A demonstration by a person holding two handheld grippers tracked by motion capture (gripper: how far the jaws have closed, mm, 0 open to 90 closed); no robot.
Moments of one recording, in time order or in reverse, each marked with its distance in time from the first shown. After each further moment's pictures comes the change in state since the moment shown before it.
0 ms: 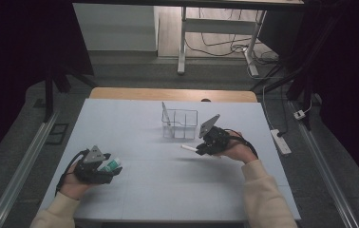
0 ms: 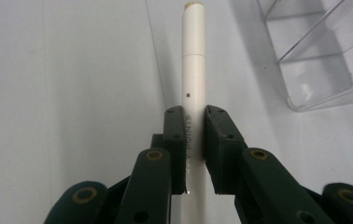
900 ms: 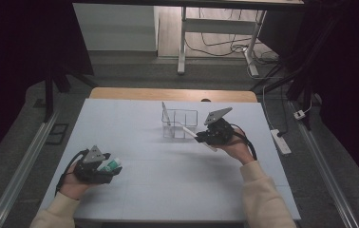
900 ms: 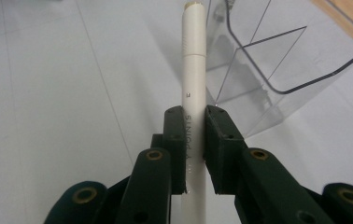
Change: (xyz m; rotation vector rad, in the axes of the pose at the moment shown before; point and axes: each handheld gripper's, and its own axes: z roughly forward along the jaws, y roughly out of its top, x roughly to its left) left arm 0.000 0.000 -0.001 -0.006 0.001 -0.002; right arm -0.007 0.002 -0.020 -0.212 -0.151 0.184
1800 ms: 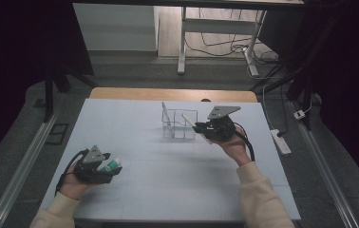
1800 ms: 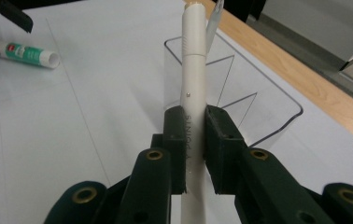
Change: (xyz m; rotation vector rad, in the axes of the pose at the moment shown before) left arm 0.000 0.000 -0.001 -0.004 0.002 0.000; right arm 0.010 0.013 -0.017 -0.218 -0.114 0.045
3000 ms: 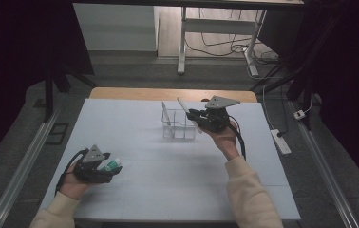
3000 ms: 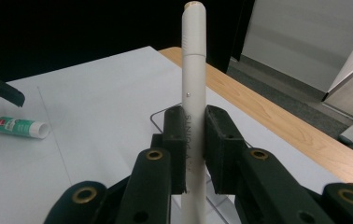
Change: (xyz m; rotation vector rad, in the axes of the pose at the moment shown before) left arm 0.001 0.001 0.000 -0.002 -0.002 -0.004; right arm -0.001 0.027 0.010 -0.190 -0.056 0.076
